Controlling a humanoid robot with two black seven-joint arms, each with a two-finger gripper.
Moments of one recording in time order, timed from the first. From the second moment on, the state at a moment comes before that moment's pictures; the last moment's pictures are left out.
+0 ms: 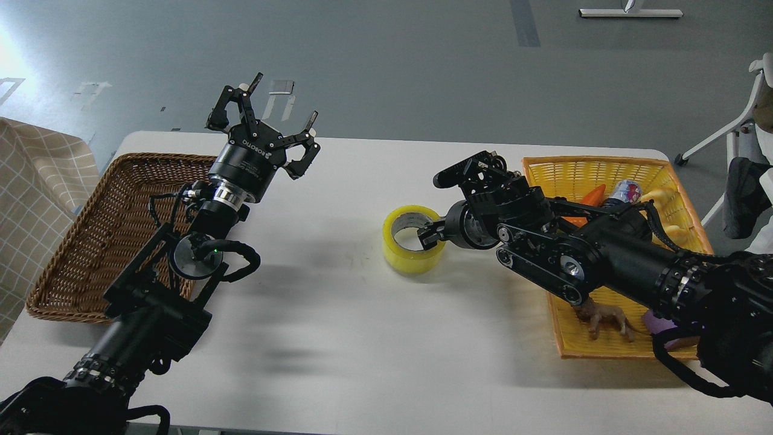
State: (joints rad) left arm -0.47 0.09 -1.28 -0.95 0.22 -0.49 -0.16; right arm 1.07 0.00 0.16 0.77 -1.71 0.49 -0.13
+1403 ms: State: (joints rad) left arm -0.47 0.09 -1.28 -0.95 0.22 -0.49 -0.15; right arm 1.07 0.00 0.22 0.92 -1.71 0.49 -0.13
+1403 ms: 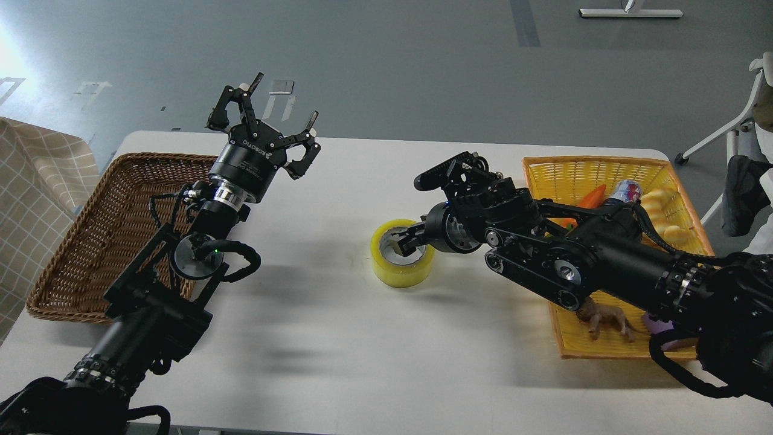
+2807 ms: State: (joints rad) left arm -0.47 0.10 -1.27 -0.95 0.22 -0.49 -0.15; right arm 0.62 -0.37 1.49 1.20 -1.13 0.49 -0.10
